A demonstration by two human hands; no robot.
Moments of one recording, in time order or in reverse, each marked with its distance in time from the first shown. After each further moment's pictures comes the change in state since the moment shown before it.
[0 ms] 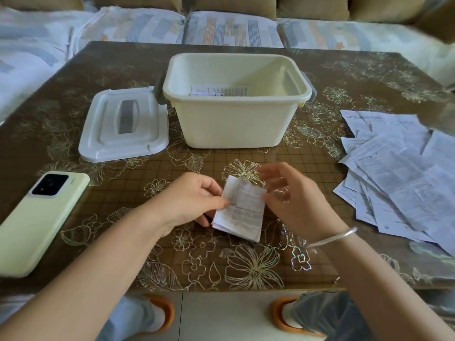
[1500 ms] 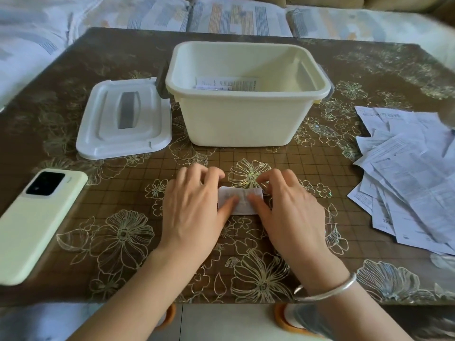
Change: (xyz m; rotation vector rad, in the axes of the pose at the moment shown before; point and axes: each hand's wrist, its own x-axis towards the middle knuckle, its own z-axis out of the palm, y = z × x) left_hand 0.009 -0.031 0.029 0.823 0.663 0.440; right_hand 0.000 -0.012 0.039 -0.482 0.201 0.072
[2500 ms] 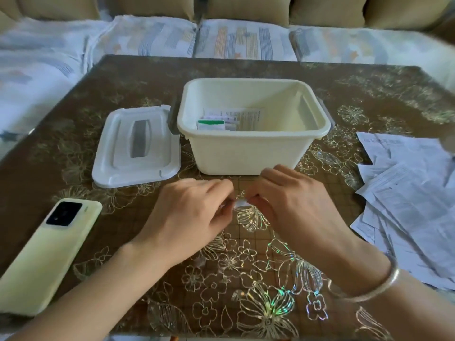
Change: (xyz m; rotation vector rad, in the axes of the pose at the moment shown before) left_hand 0.037 -0.016 -0.059 -0.140 0.009 0.475; right_hand 0.049 -0.015 -0.057 -0.031 0.004 -0.568
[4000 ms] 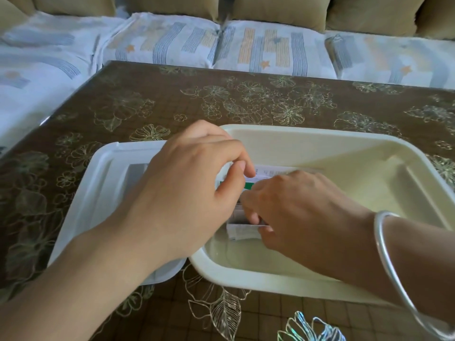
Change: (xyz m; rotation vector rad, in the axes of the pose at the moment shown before) left_hand 0.124 -0.123 -0.017 -0.139 0.033 -0.341; right_hand 0.182 0.047 0.029 -0.147 -0.622 -0.109
